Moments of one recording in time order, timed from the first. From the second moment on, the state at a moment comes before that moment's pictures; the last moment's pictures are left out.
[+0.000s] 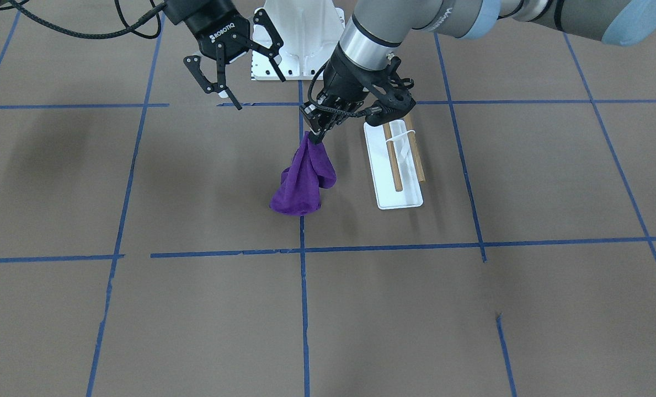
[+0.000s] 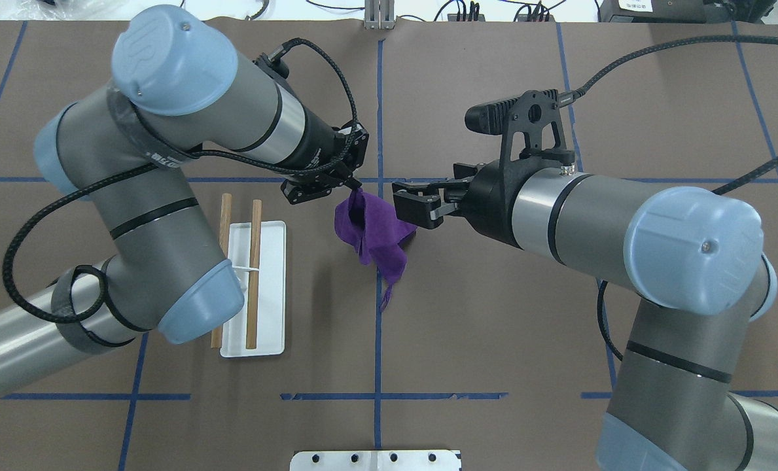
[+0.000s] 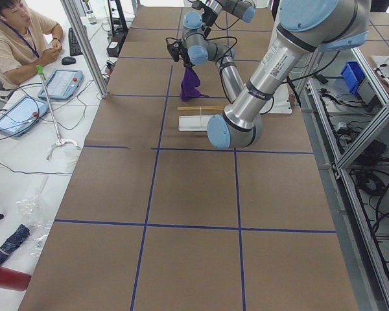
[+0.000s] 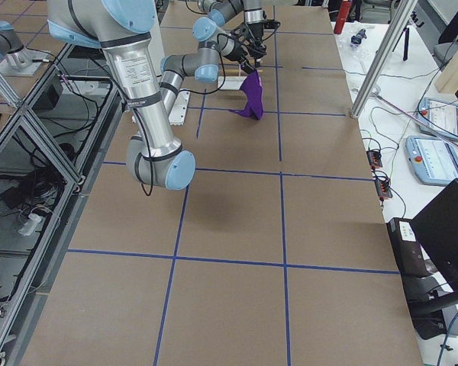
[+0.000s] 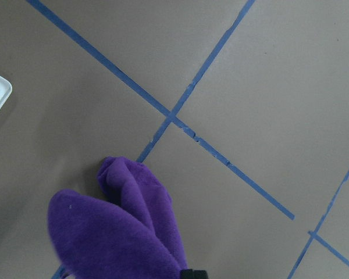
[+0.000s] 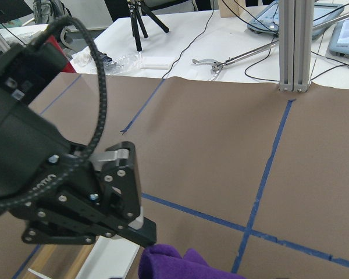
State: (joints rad) left arm -0.66 -2.28 -1.85 -1.74 -2.01 -1.85; right arm 0.48 -1.14 2.17 -1.22 1.49 0.95
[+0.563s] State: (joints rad) left arm -0.69 -2.08 -1.99 -1.73 -2.01 -1.53; right arm 0.79 -1.16 2.16 -1.64 1.95 0.79
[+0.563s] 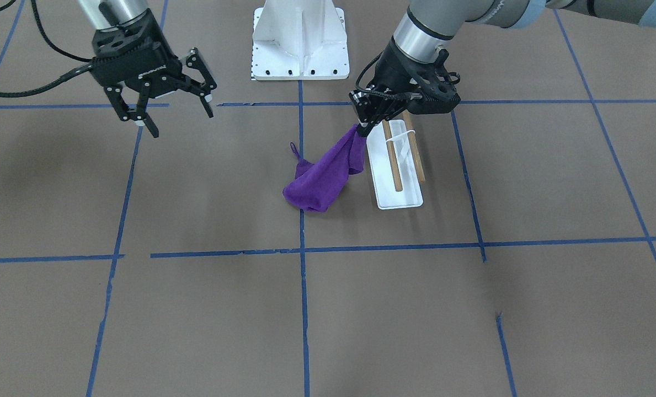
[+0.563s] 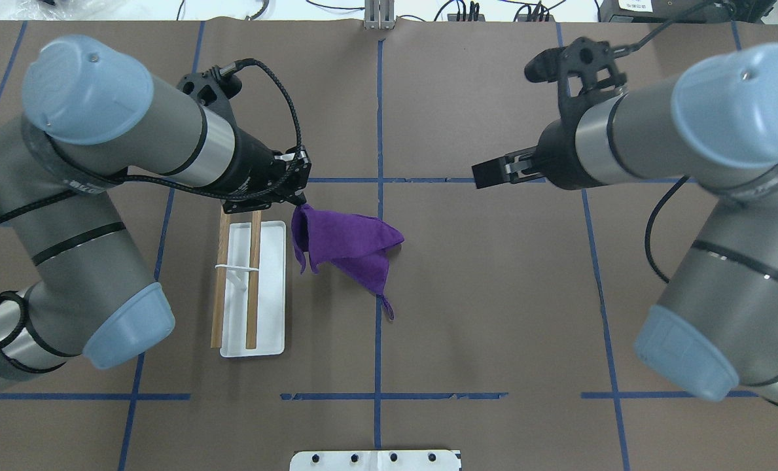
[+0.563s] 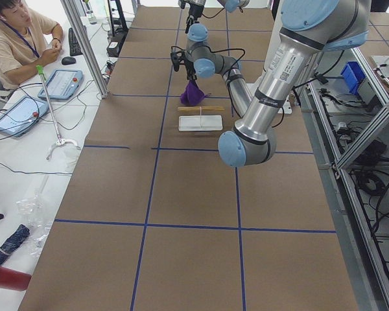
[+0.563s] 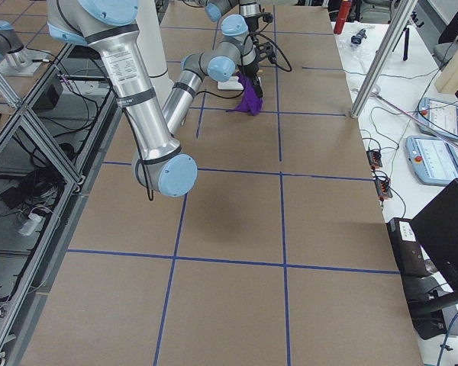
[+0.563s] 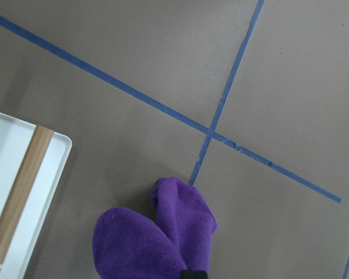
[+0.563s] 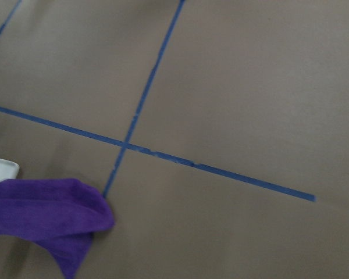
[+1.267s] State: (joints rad) left arm -0.78 -1.78 -2.09 -1.75 -2.02 -1.04; right arm 1.09 -1.41 2.08 -1.77 2.13 0.22
